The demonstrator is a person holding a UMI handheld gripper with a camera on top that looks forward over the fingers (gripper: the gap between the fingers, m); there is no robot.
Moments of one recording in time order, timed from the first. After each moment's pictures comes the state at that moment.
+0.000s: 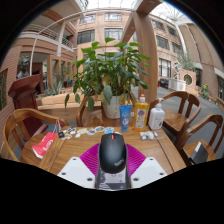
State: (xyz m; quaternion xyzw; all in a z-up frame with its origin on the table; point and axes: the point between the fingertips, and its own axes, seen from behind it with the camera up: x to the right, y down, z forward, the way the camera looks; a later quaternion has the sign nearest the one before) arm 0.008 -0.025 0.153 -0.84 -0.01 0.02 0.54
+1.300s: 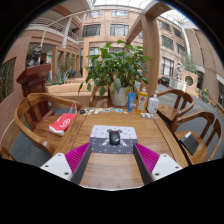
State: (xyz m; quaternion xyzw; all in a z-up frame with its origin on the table) arm -0.063 -0.264 0.162 -0.86 -0.04 -0.01 0.51
